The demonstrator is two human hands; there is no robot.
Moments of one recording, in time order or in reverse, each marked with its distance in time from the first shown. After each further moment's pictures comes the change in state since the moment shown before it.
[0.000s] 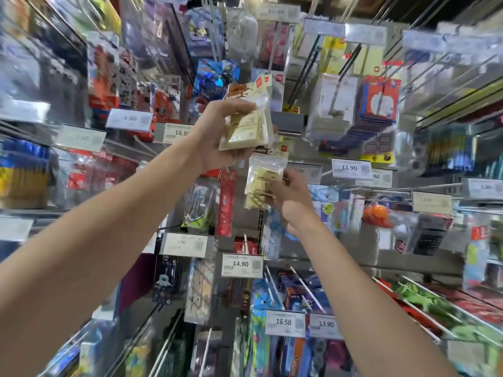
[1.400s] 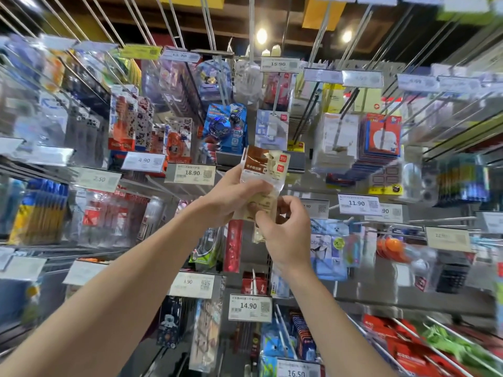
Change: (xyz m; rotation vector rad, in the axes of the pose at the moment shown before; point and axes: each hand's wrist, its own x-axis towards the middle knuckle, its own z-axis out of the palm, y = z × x) left_hand 0.013 -0.041 -0.015 0.380 -0.003 0.167; right_hand -0.042 -0.028 0.034 -0.189 0.156 -0.386
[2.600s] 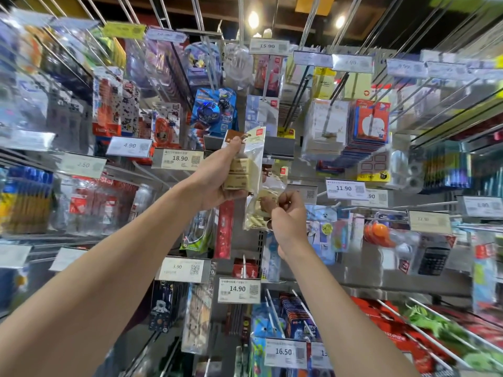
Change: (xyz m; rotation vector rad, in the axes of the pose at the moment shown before) left_hand -0.002 0.014 0.004 -0.207 0.160 -0.241; right_hand 0.023 0.054 -0.014 0.214 0.043 0.315
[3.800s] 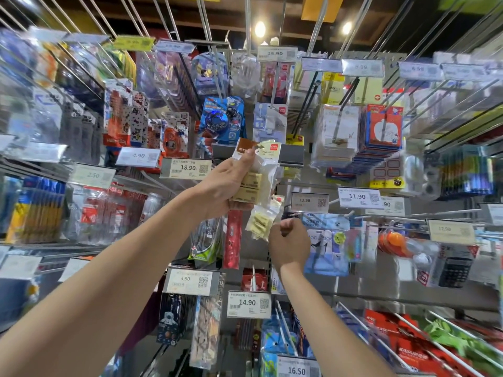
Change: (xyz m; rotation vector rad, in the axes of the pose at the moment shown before) left_hand 0.009 -0.005 -0.012 0.201 -0.129 0.138; right_hand -0.009 0.034 0.011 -0.470 0.218 -0.058
